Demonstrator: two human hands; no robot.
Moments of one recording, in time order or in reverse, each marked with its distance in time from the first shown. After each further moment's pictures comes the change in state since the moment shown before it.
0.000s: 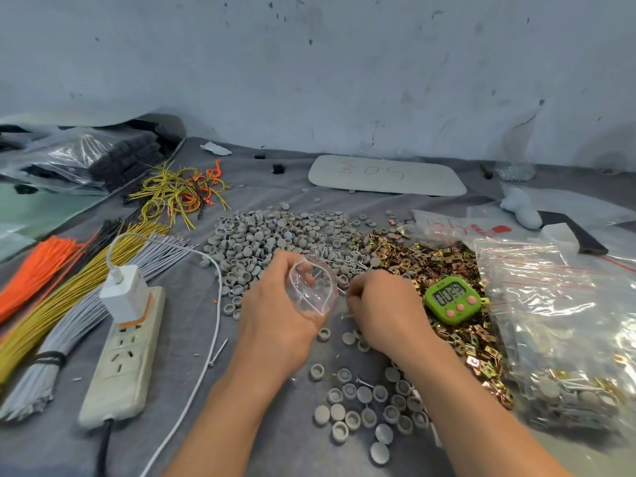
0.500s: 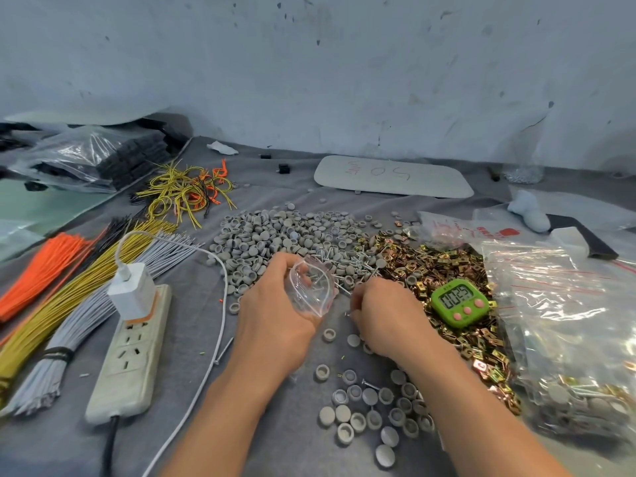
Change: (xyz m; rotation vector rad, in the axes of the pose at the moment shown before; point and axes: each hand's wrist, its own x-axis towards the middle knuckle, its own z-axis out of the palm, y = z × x) left_hand 0.003 -0.010 -0.007 0.030 0.001 -0.036; right_hand 0.001 -0.005 0.006 -0.091 -0.111 -0.032
